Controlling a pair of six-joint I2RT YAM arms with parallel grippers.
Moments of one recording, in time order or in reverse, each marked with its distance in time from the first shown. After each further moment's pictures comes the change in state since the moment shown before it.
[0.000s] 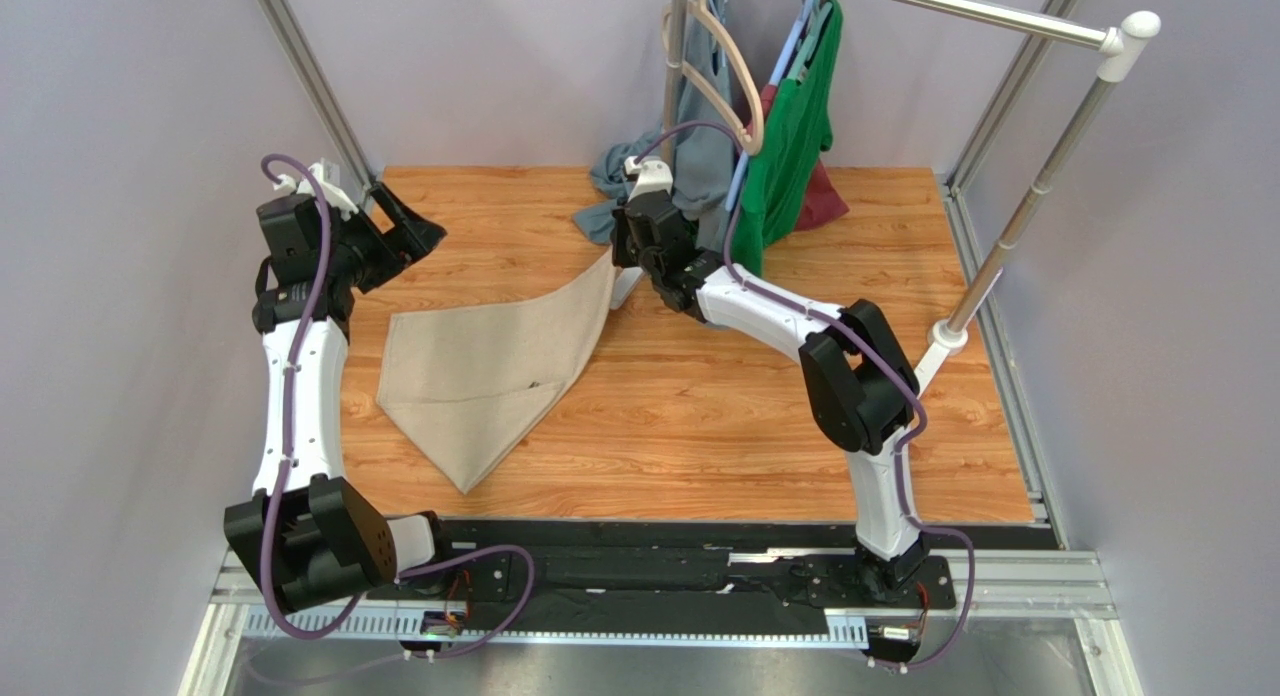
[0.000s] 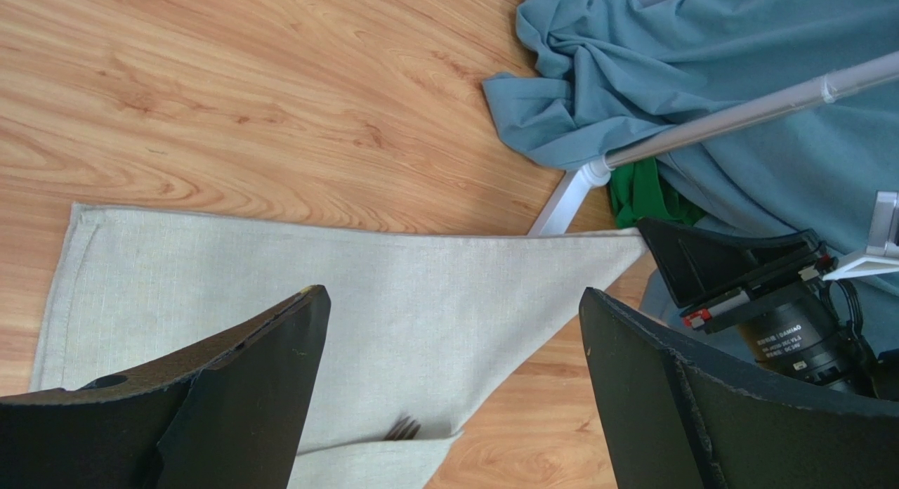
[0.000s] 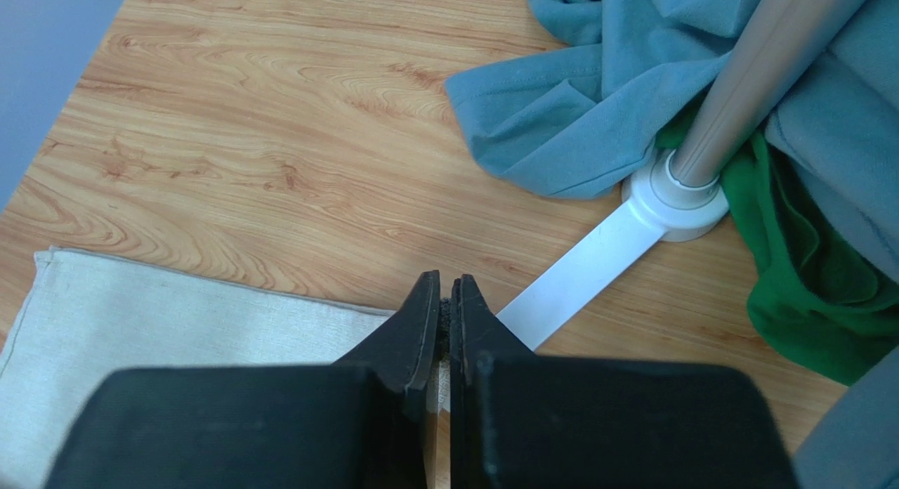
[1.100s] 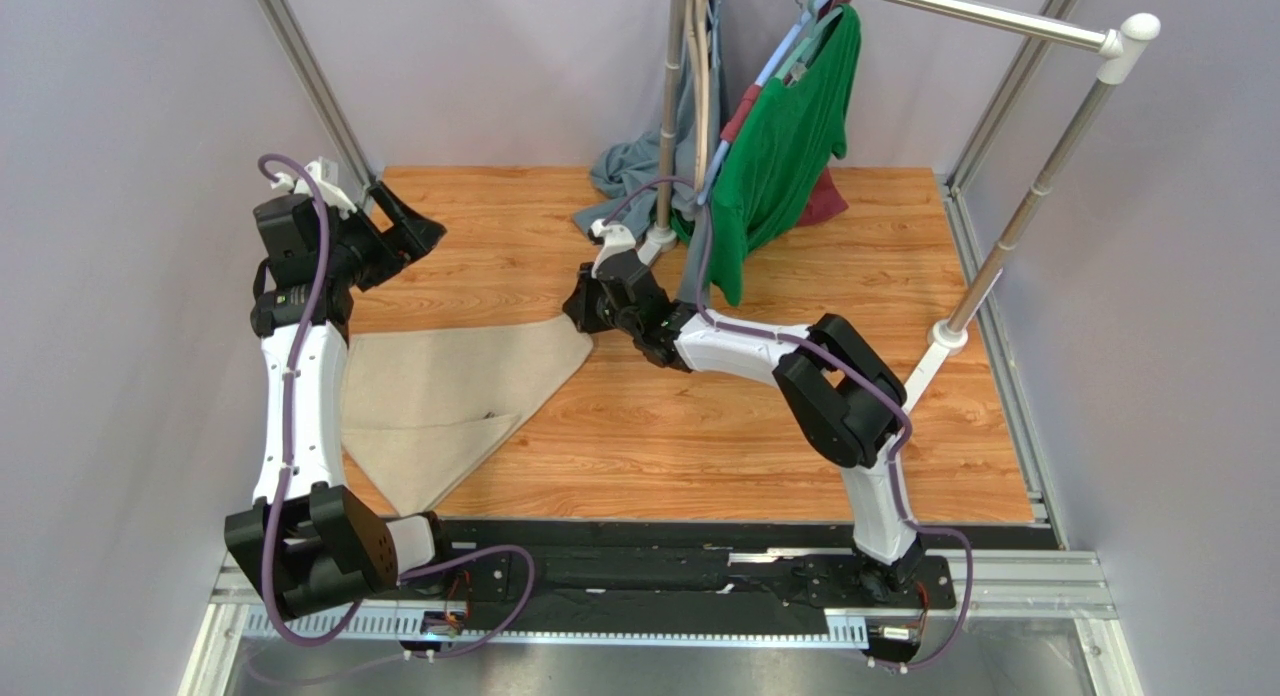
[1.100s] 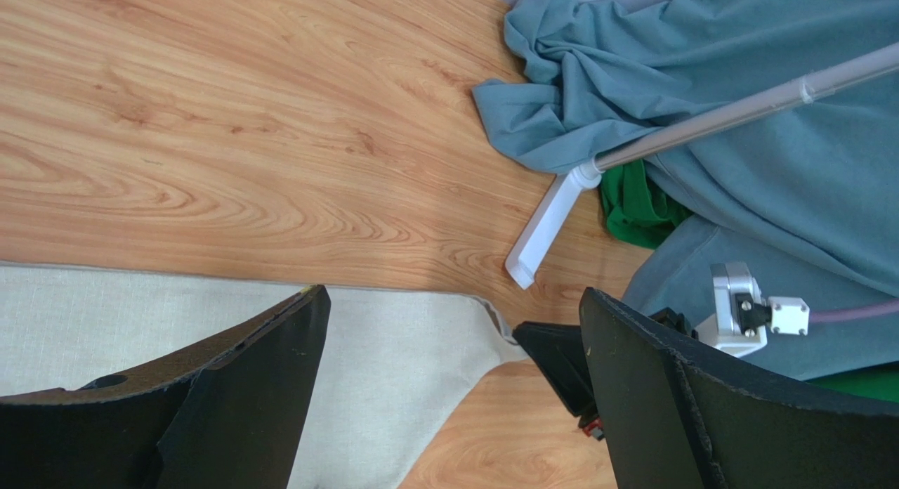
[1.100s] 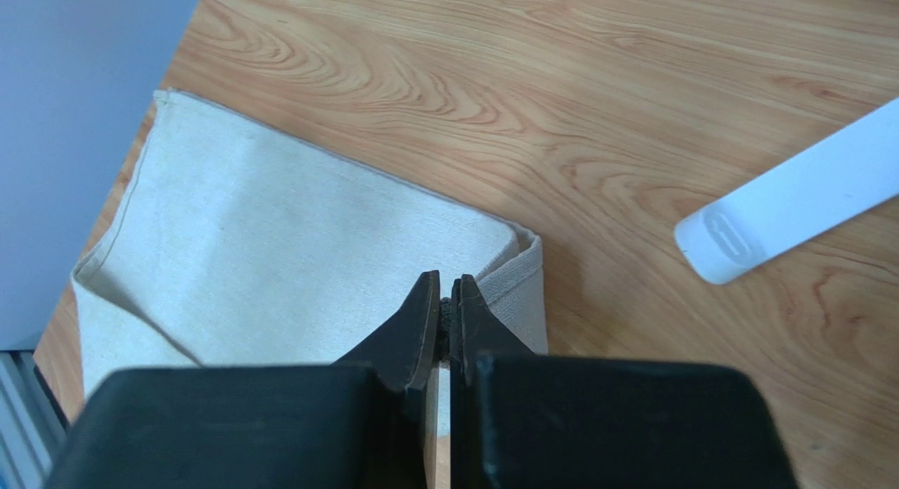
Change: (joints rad) left arm 0.000 -0.020 0.000 0.007 0.010 0.000; right arm 0.129 -0.003 -0.206 0.152 -0.191 0.178
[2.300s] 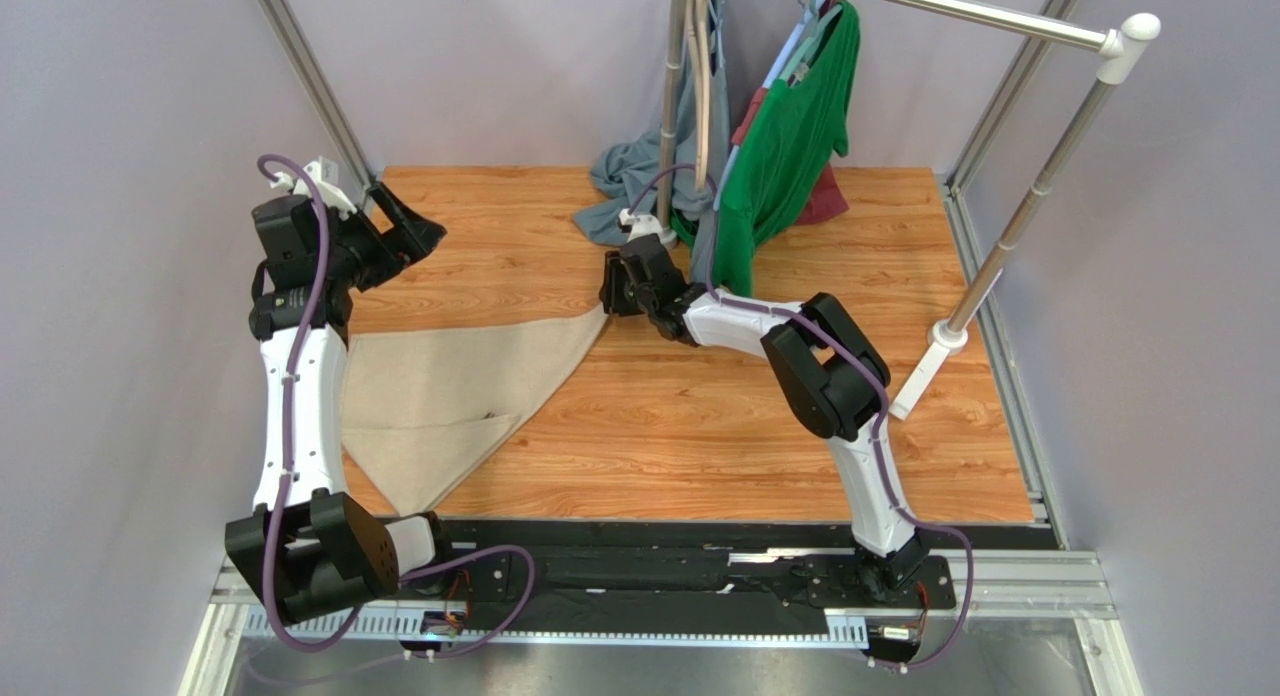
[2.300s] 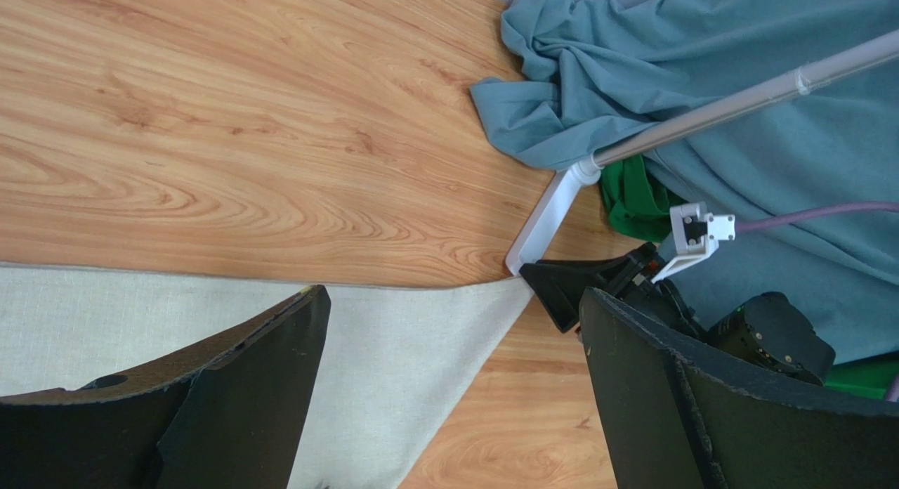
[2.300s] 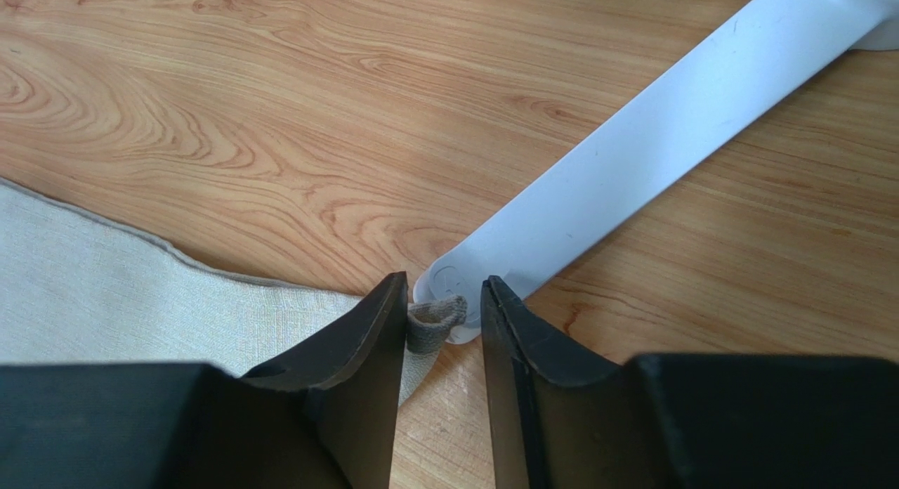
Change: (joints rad) left arm -0.001 -0.016 0.002 -0.013 0.000 0.014; right arm -0.124 0.135 0.093 -0.090 0.048 -0.081
